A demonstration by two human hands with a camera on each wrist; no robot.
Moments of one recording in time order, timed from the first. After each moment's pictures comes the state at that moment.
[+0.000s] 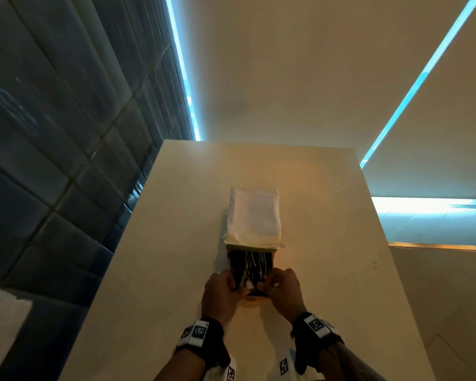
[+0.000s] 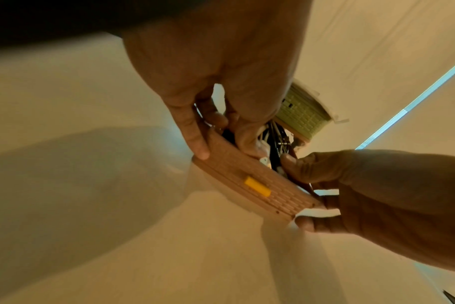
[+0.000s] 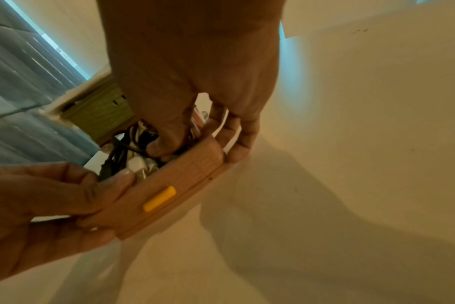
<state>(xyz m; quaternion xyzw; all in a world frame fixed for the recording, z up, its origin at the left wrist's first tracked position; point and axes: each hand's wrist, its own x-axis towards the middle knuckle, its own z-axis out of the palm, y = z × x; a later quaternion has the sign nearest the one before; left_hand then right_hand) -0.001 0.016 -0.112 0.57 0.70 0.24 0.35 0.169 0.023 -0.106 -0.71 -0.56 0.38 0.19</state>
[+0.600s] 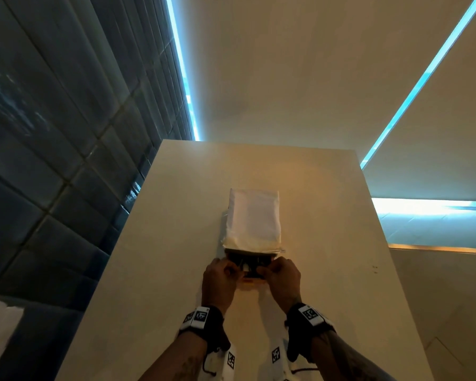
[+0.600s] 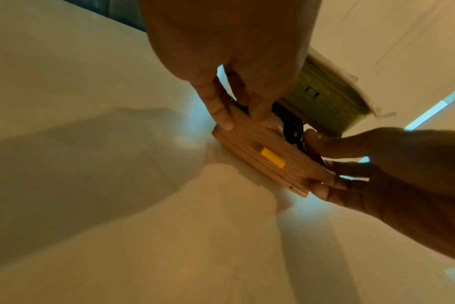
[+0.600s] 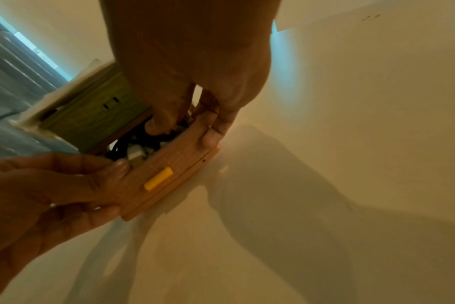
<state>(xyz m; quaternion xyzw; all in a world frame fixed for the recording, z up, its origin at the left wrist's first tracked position) 0.003 0.050 -0.115 0.58 0.68 0.33 0.31 0.162 0.054 -0.109 -0.75 -0.48 0.35 0.28</state>
